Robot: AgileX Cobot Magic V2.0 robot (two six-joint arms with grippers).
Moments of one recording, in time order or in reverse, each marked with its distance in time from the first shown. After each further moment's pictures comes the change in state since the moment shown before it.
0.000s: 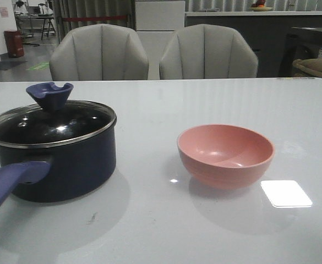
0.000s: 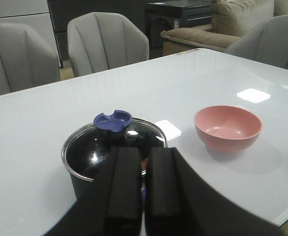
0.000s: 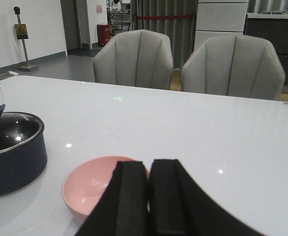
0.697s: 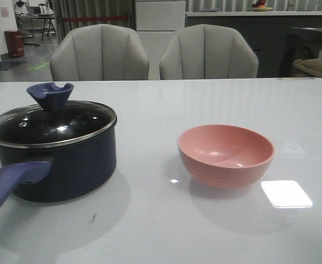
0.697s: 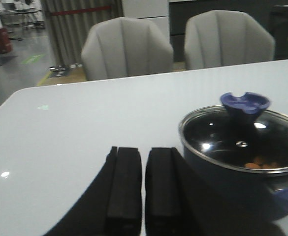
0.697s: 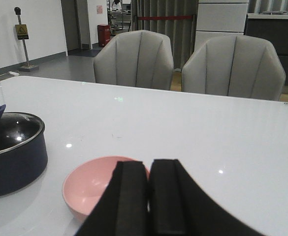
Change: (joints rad) left arm 0.408 -0.019 0.319 0.026 -0.370 0.000; right arm 0.000 0.000 0.000 0.000 0.000 0.000
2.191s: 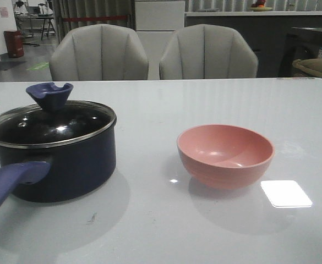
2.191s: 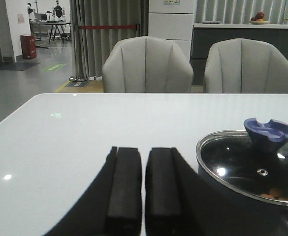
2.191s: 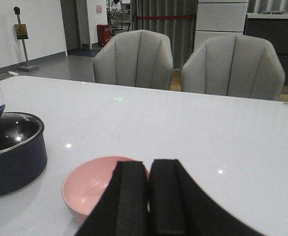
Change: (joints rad) left arm 0.034 0.000 0.030 0.079 -0.102 -0.166; right arm 0.000 0.000 0.000 0.000 0.000 0.000
